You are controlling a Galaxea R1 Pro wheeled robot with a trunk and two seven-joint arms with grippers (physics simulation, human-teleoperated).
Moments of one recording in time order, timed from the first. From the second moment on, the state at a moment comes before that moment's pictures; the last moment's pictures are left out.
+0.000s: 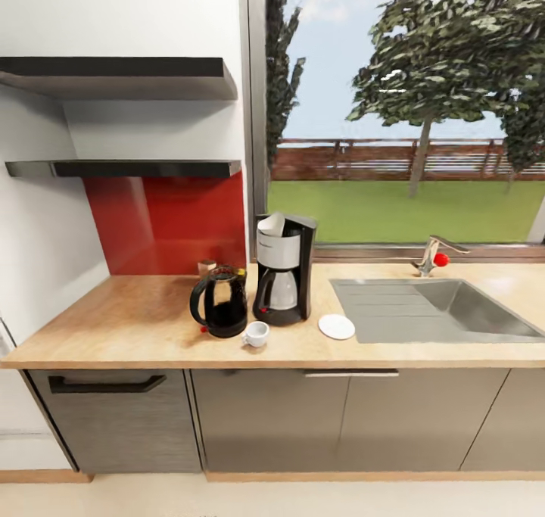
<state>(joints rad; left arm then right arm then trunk) -0.21 -0.03 -0.09 -0.02 0.31 -0.25 0.31 -0.32 0.03 0.01 0.08 0.01 -0.13 0.14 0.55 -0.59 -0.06</state>
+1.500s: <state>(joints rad) -0.21 0.01 -0.09 -0.02 0.31 -0.26 0.31 -0.32 0.11 0.06 -0.72 0.01 -0.14 0.14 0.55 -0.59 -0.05</state>
